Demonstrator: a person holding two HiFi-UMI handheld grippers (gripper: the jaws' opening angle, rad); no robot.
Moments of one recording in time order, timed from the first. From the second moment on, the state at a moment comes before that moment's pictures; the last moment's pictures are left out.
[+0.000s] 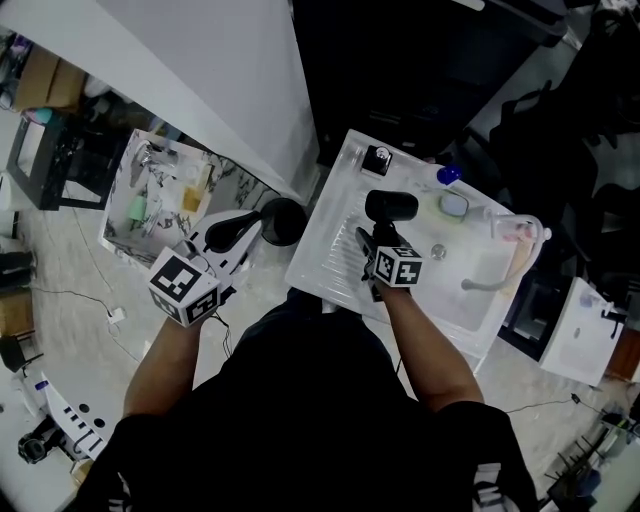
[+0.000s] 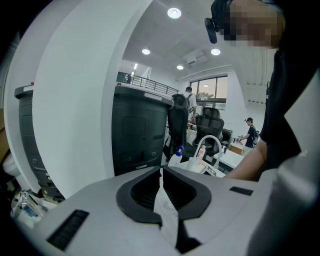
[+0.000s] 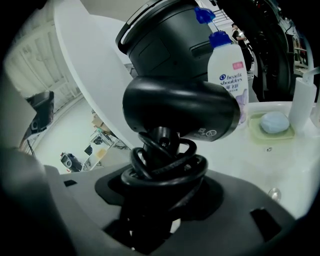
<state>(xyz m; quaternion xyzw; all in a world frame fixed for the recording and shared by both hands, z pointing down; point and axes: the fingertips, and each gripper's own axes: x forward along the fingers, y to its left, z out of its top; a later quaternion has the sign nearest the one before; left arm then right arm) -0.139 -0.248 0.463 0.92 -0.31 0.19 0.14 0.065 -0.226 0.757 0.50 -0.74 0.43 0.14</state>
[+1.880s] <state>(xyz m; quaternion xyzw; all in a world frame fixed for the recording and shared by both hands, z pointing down) -0.144 -0.249 0.500 0.92 -0.28 0.22 0.17 0.066 -0.246 0.854 0.58 -0.62 0.46 0.26</state>
